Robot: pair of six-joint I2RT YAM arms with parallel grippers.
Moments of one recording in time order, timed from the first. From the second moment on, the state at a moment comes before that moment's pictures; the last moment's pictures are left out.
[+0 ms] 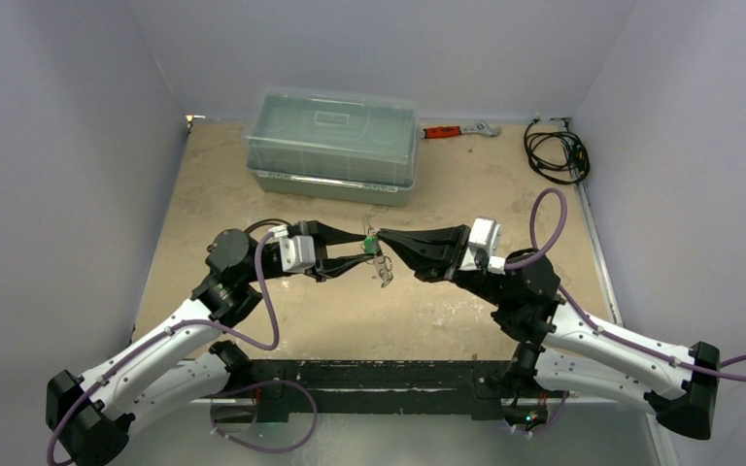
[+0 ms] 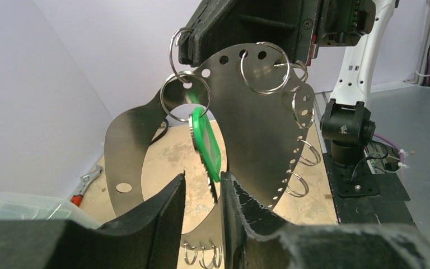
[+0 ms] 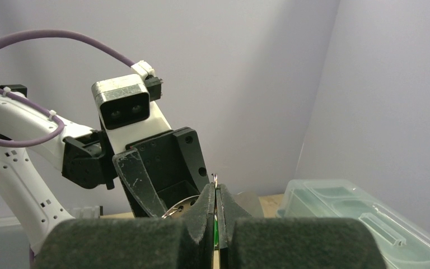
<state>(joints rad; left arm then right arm) -0.71 0.82 0.64 0.46 0.71 0.11 1.05 0.82 0.69 0.63 -0.15 -0.05</state>
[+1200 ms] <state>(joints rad) -0.71 0.78 0.78 0.01 0.53 0.12 1.05 0.82 0.66 0.57 -0.10 -0.05</state>
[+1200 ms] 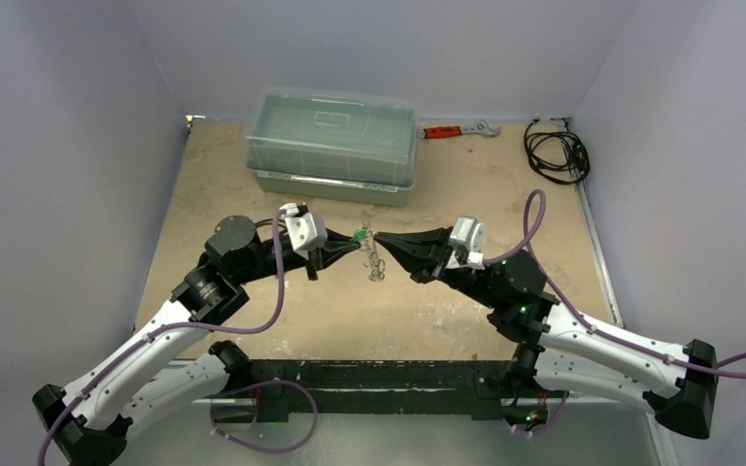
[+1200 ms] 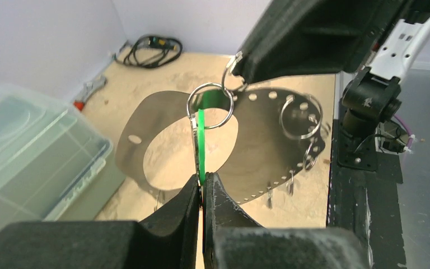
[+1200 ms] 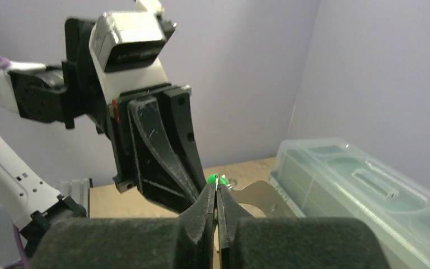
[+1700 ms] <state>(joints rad) -0.71 0.83 0.86 -0.39 0.38 0.11 1.05 0.84 0.63 0.54 0.01 -0.02</state>
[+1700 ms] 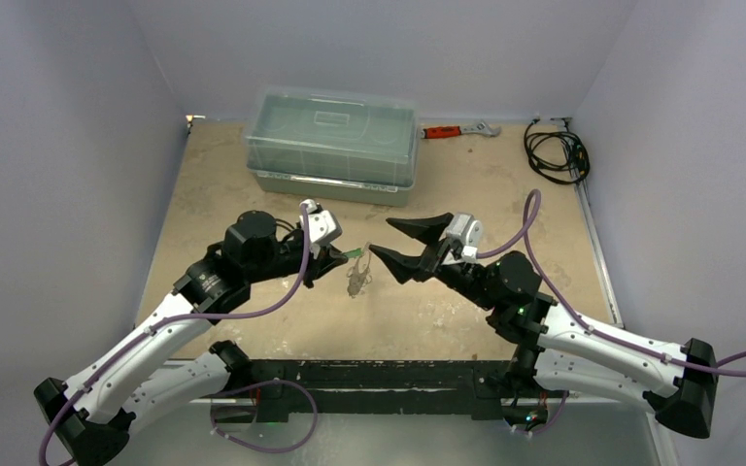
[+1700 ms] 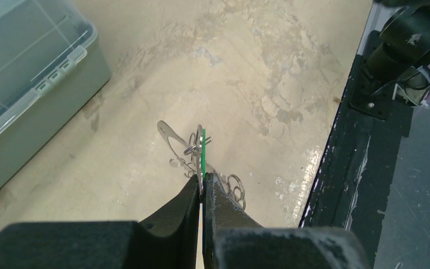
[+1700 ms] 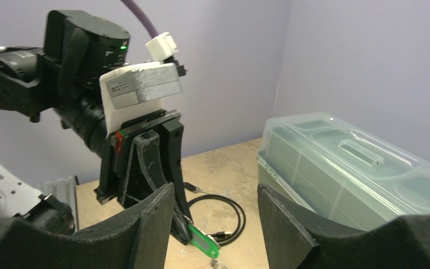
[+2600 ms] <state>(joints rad) -0.72 0.93 0.99 -0.64 0.02 0.25 1.05 0.91 0.63 0.45 0.28 0.02</state>
